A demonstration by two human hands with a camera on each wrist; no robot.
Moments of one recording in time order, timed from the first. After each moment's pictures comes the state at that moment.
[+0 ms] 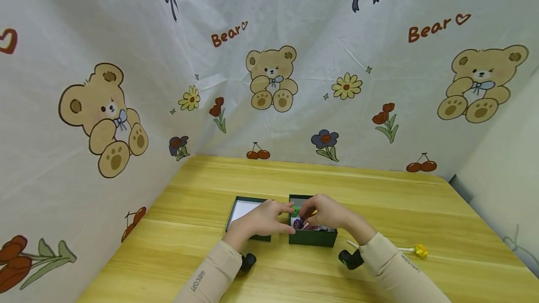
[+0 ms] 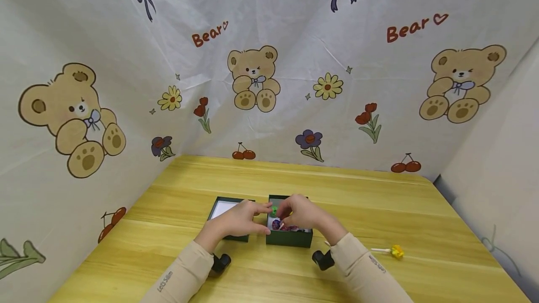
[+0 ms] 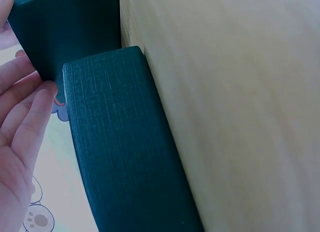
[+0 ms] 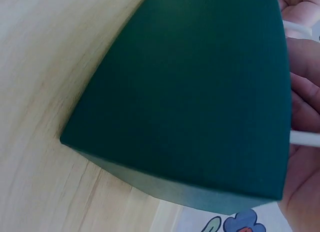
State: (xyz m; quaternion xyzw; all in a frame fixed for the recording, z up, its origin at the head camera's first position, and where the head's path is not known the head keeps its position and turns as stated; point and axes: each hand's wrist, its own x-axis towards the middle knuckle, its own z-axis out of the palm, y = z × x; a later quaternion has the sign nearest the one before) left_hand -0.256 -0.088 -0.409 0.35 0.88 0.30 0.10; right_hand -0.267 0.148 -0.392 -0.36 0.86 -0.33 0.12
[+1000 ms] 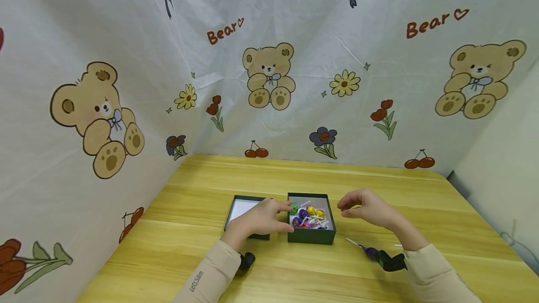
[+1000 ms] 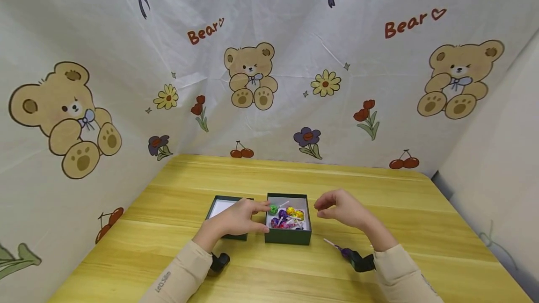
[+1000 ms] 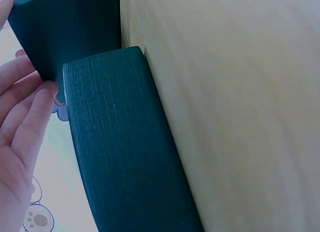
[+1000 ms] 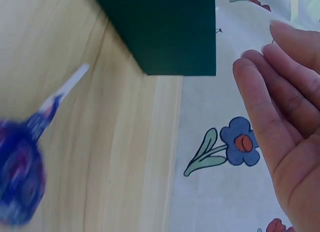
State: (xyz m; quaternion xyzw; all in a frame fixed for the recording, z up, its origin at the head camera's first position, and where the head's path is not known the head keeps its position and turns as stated) left_hand -0.256 -0.086 -0.407 0.33 0.89 0.29 0.10; right_hand -0.242 0.239 -0.374 -0.25 0.87 -0.40 0.09
